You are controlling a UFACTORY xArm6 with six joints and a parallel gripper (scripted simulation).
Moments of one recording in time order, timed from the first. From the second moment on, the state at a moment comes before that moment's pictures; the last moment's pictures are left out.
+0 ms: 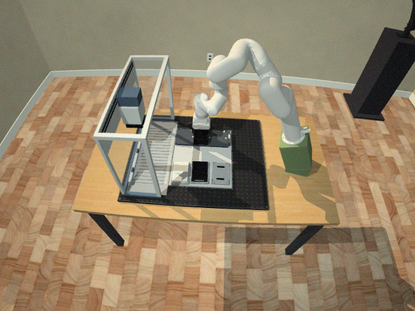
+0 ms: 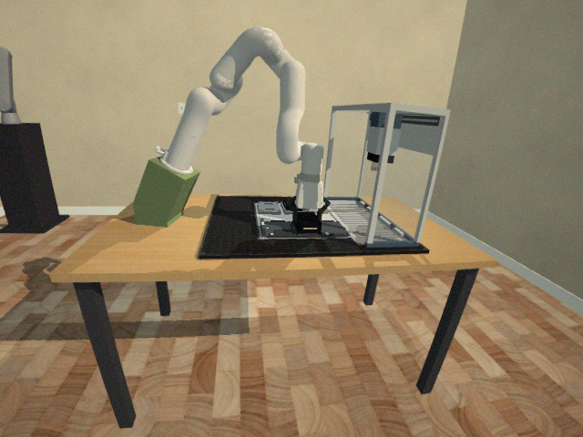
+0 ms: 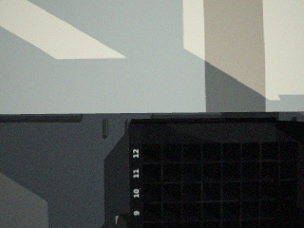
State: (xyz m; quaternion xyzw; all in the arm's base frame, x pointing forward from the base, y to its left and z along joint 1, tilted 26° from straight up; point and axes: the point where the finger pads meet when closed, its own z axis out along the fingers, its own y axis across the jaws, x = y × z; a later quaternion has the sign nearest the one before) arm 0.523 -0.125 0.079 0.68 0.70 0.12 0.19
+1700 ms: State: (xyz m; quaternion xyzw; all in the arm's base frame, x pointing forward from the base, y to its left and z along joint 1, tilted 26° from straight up) arm 0.524 -0.125 0.076 0.68 0.70 0.12 0.19
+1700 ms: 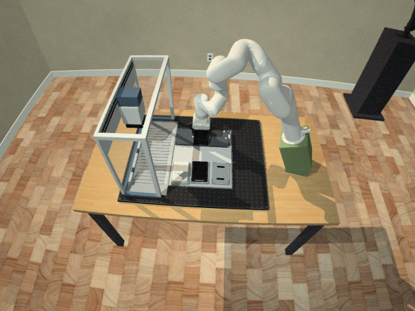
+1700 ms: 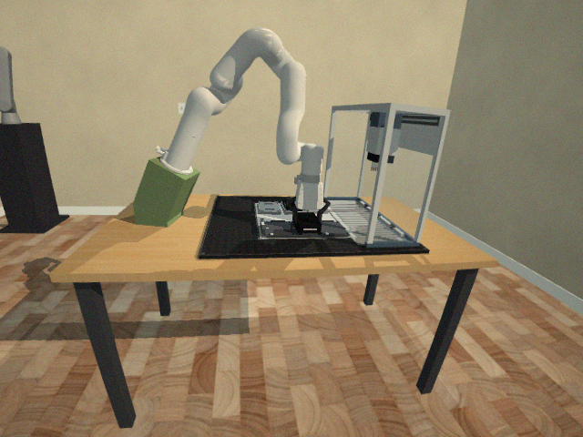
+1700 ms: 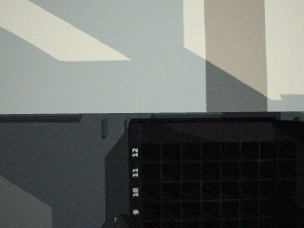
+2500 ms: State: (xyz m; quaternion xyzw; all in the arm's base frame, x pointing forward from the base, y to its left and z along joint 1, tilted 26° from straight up) arm 0.512 -0.123 0.102 0.68 0.70 0.12 0.19
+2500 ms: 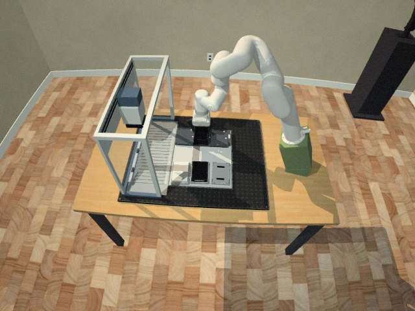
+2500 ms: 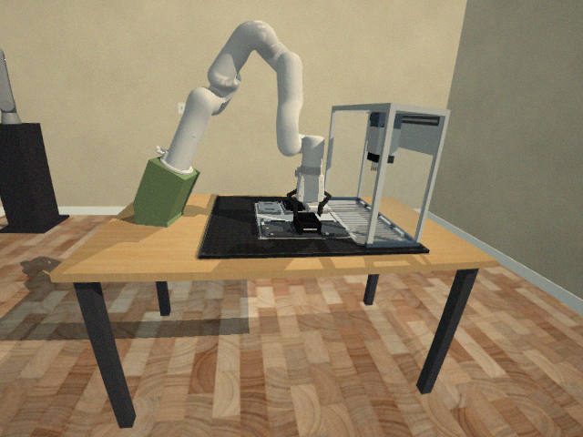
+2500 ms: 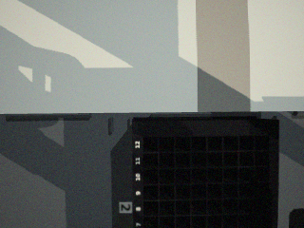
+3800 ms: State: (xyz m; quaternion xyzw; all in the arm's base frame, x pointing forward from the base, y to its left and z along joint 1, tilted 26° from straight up) arm 0.487 -0.118 0.152 0.68 0.70 0.12 0.19
